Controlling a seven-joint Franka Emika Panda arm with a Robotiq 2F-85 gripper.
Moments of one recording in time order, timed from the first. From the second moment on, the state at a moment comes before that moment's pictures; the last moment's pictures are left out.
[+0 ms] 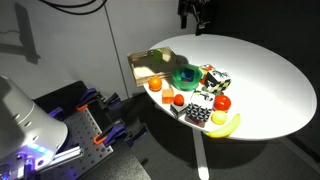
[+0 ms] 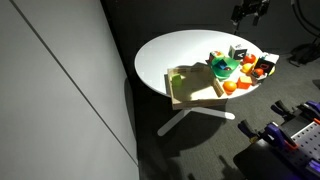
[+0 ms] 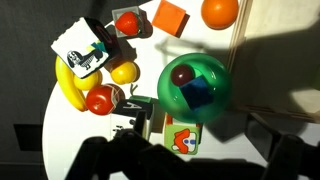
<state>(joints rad) -0.05 0.17 -0.08 -2.00 -0.07 2.14 0.20</state>
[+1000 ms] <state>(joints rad) -0.06 0.22 -0.09 -1.95 -0.07 2.14 0.19</state>
